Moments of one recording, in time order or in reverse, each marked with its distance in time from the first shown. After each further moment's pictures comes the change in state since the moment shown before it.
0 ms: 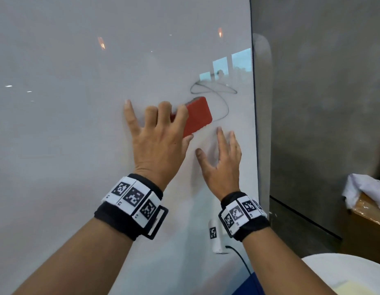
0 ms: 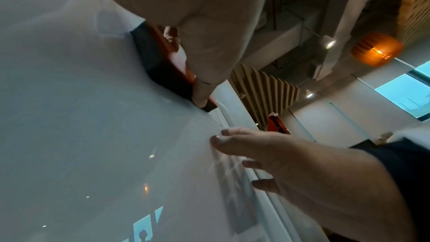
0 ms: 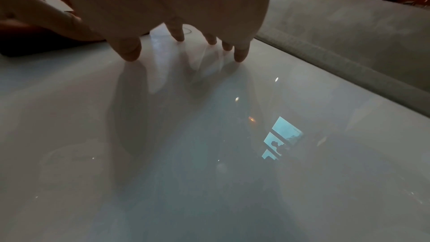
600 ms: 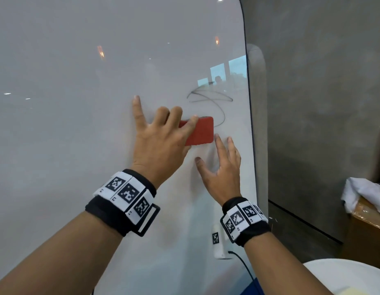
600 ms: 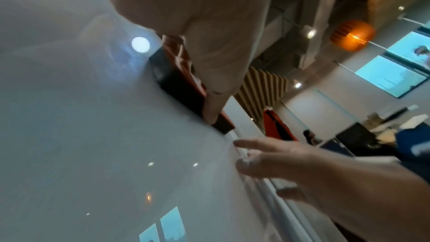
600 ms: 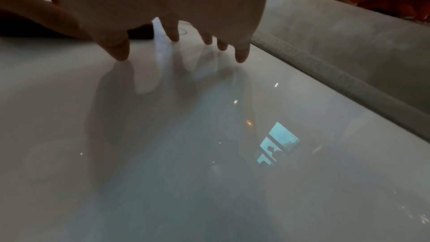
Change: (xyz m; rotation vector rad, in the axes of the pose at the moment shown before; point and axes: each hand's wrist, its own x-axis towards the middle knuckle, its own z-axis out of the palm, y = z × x) left_hand 0.015 -0.005 -0.002 0.034 -0.035 0.231; right_hand 0.001 0.002 -0.007 -0.015 0.018 -0.008
